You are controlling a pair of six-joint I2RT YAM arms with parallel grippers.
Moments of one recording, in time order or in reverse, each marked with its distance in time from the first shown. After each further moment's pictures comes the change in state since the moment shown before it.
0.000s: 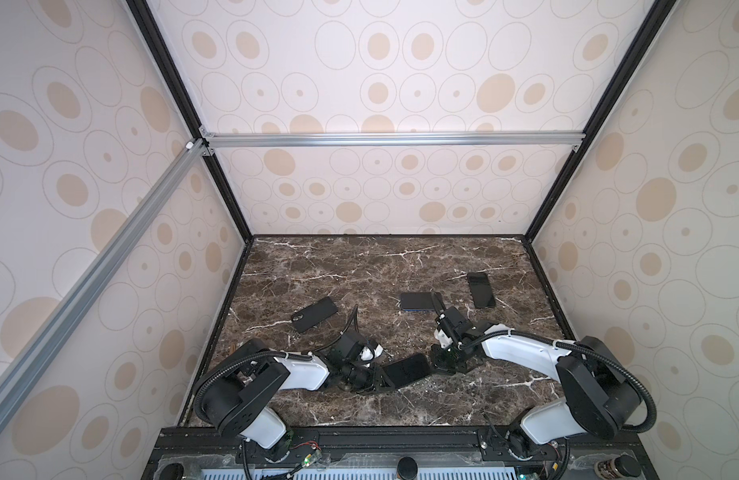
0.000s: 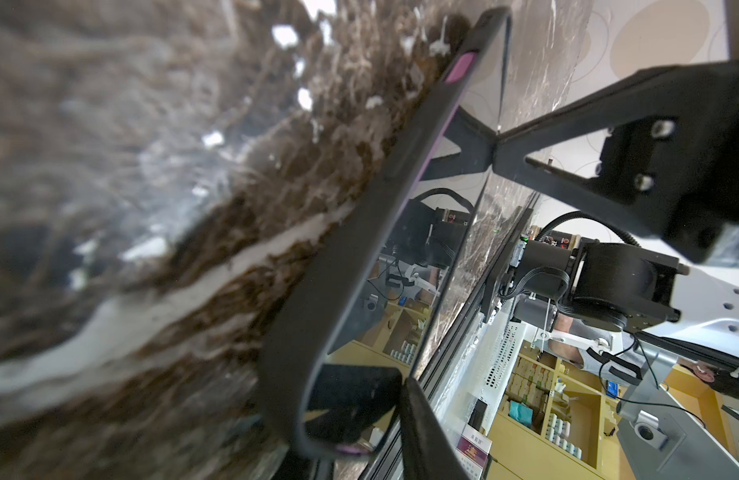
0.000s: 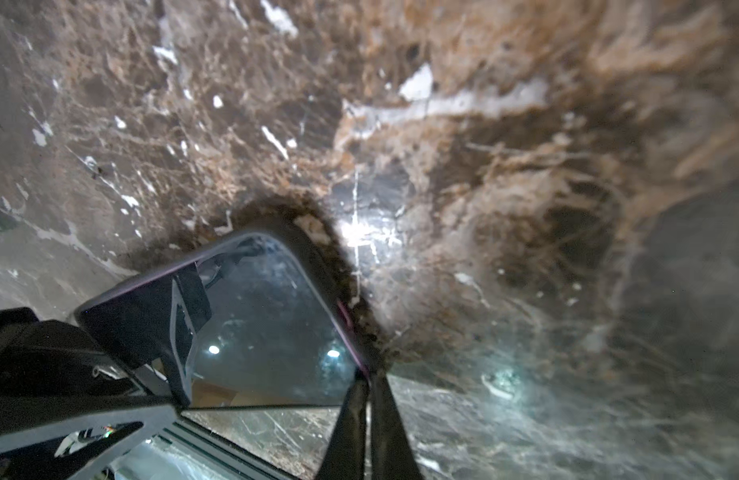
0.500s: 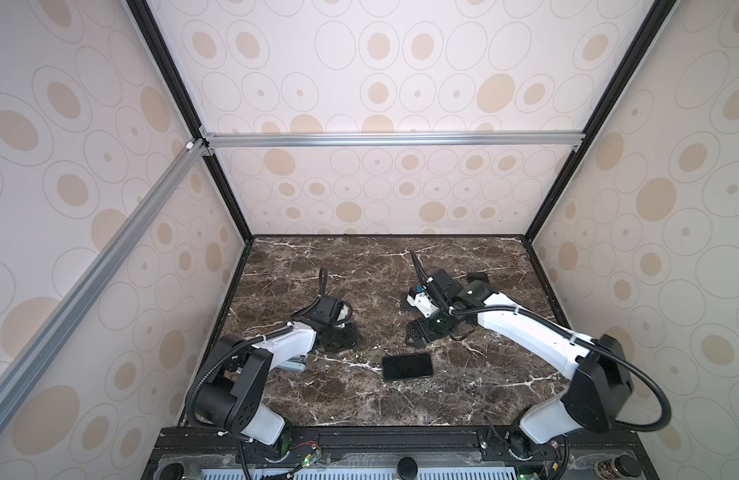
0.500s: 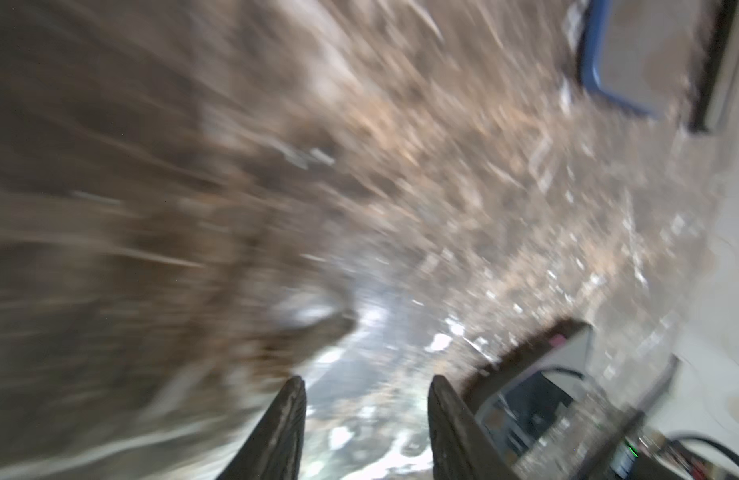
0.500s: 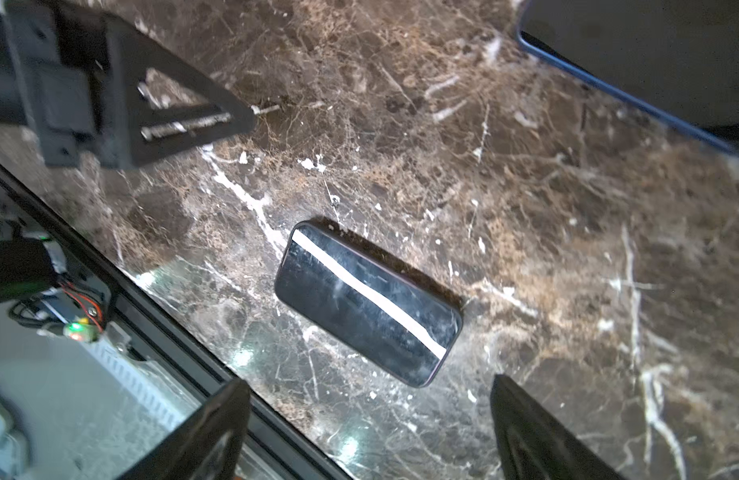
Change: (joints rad) left arm 0.351 -0.053 0.290 -0.469 -0.377 0.291; right arm 0.047 0.126 0.545 -0.344 0.065 -0.570
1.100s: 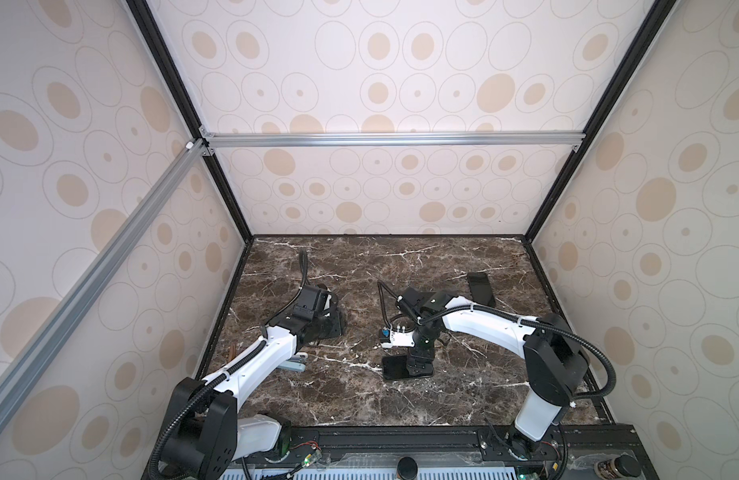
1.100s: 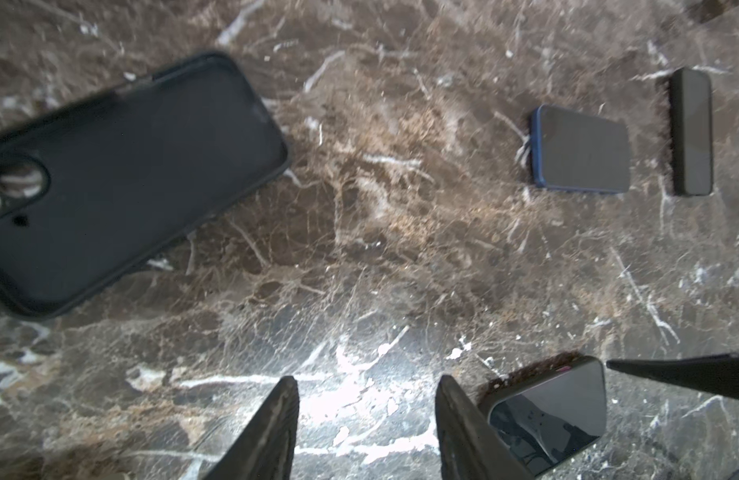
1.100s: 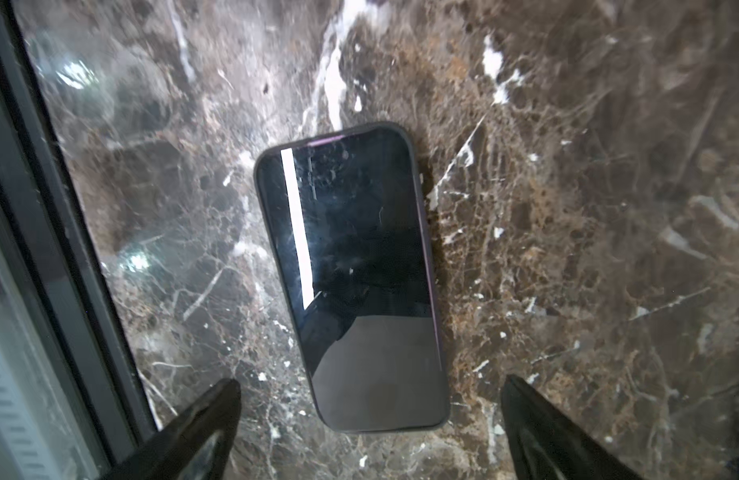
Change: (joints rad) left arm 0.034 -0.222 0.032 -0.136 -0.166 0.108; right arm 0.115 0.173 -0.037 0.000 0.065 -0.819
